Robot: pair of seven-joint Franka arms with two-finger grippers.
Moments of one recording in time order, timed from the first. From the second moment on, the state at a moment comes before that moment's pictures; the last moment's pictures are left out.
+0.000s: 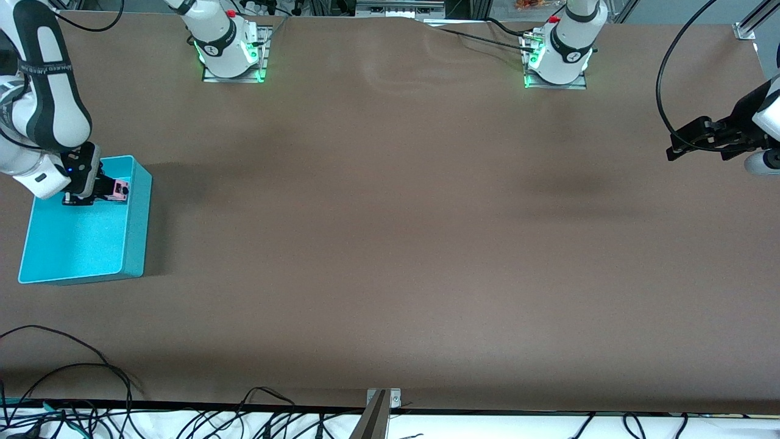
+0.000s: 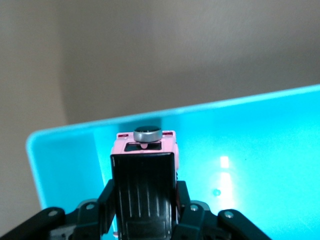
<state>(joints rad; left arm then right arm) 0.07 0.06 -0.06 -1.49 -0.02 1.49 -0.04 -0.05 0.28 -0.37 -2.17 0.11 2.35 -2.01</state>
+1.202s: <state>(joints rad) 0.07 0.06 -0.06 -1.49 -0.02 1.49 -0.04 -0.08 0.39 -0.37 -2.08 0.20 2.39 -2.05</state>
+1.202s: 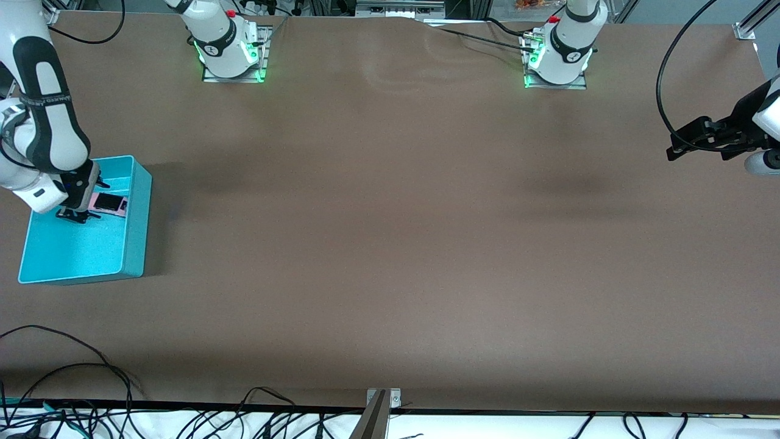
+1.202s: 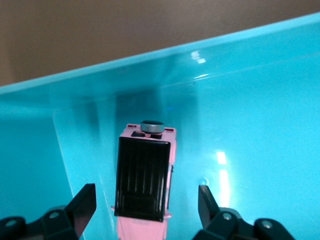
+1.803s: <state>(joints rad) 0.07 0.06 -0.06 -1.49 -0.02 1.49 -0.04 -0.08 0.04 -0.22 -2.07 0.20 2.12 -1.50</state>
